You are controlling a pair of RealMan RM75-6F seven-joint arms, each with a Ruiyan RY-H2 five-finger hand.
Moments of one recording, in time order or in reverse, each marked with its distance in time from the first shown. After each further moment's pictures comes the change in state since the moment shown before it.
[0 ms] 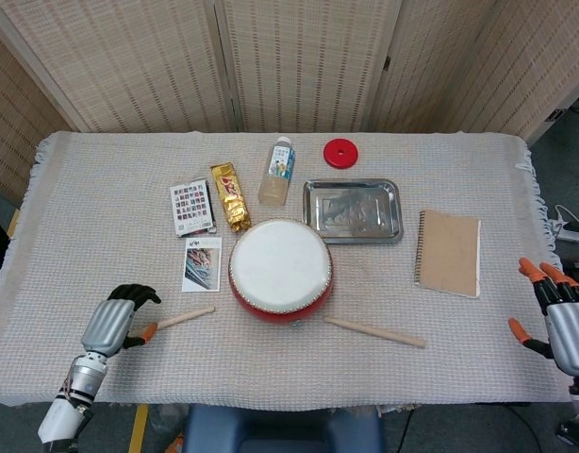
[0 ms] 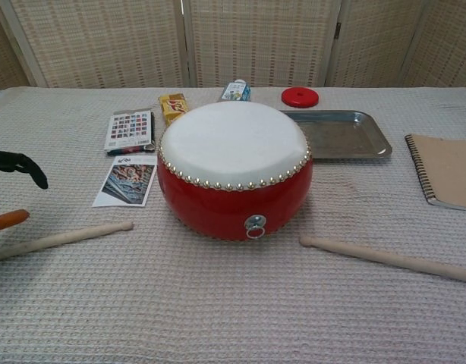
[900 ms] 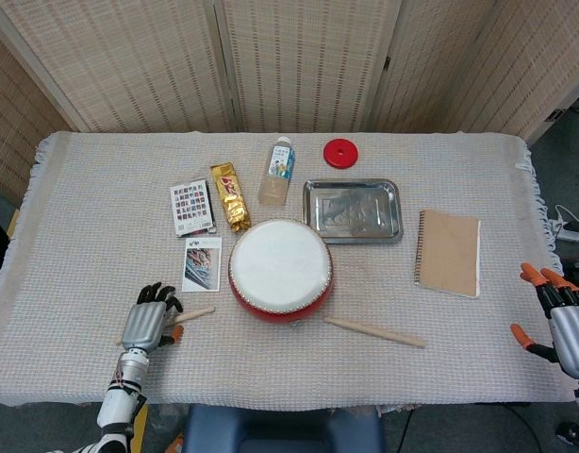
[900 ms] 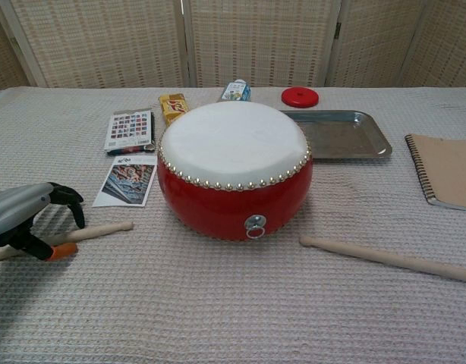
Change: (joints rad) left arm -0.074 -0.288 -0.034 0.135 -0.283 0.030 0.298; right arm -0.001 0.019 -0.020 0.023 -0.002 -0.025 0.081
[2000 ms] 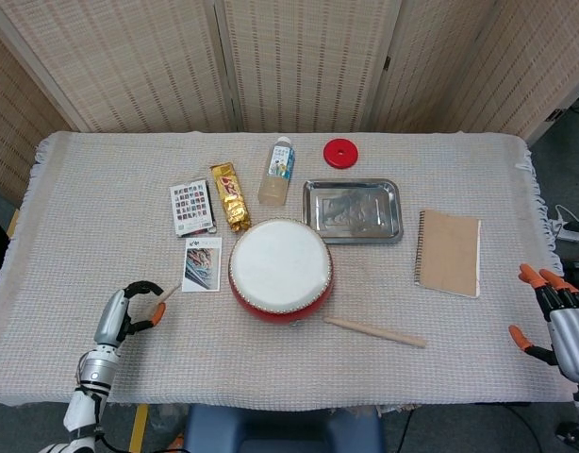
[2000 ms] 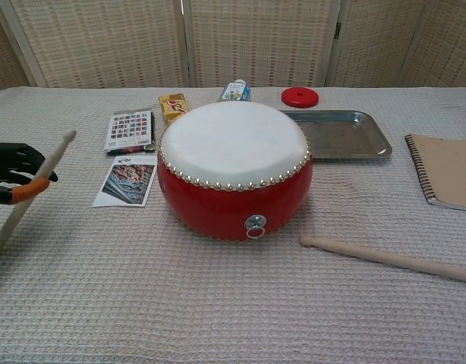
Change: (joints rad) left arm 0.083 0.119 -0.020 0.062 0.268 0.034 -0.990; right arm -0.010 0.009 -0.005 -0.037 -0.021 0.024 -0.017
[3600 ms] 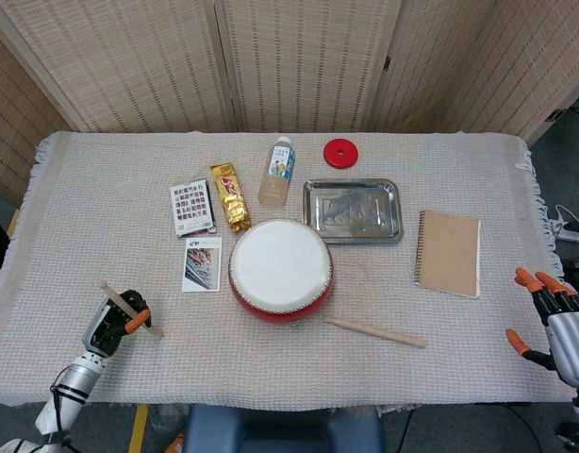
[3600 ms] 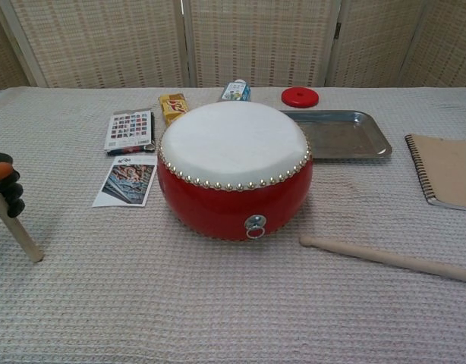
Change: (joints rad) left arm -0.019 0.013 0.147 0.313 0.298 0.002 -1.204; right arm -0.010 0.008 -0.012 -0.010 -0.034 0.026 0.013
